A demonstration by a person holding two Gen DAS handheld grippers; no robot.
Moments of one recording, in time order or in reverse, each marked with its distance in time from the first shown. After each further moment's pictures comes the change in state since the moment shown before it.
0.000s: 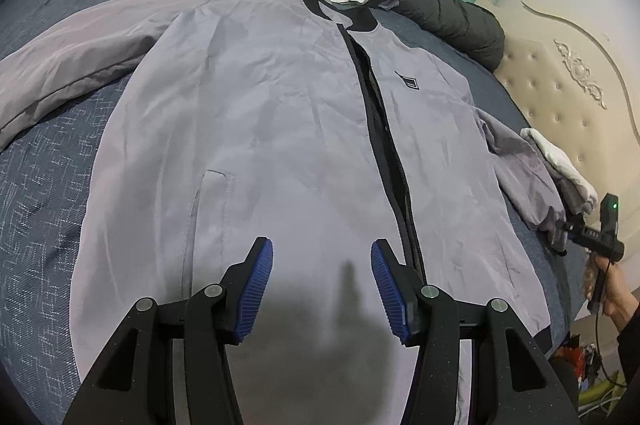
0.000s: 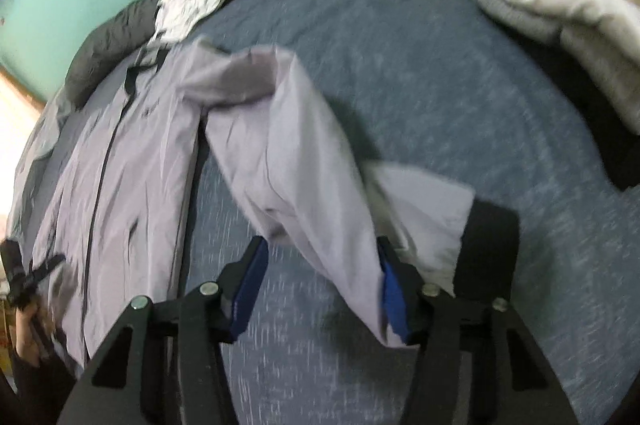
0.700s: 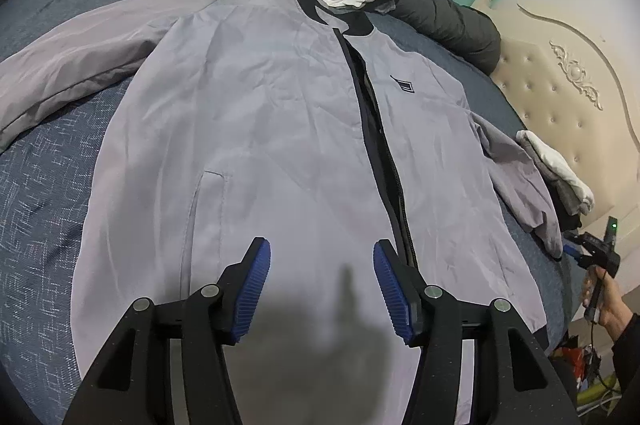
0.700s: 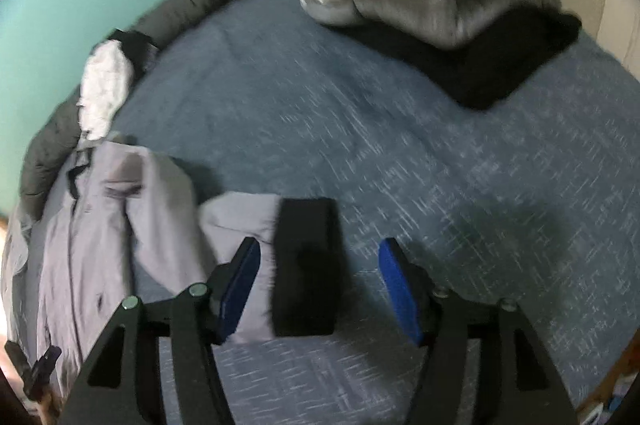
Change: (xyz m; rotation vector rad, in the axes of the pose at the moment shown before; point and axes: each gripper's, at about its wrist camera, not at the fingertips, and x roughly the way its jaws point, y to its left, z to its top) left arm -0.005 -0.002 0.001 -0.001 -0.015 -0.008; right arm -0.044 -0.085 -0.037 0.381 -0.168 -0.155
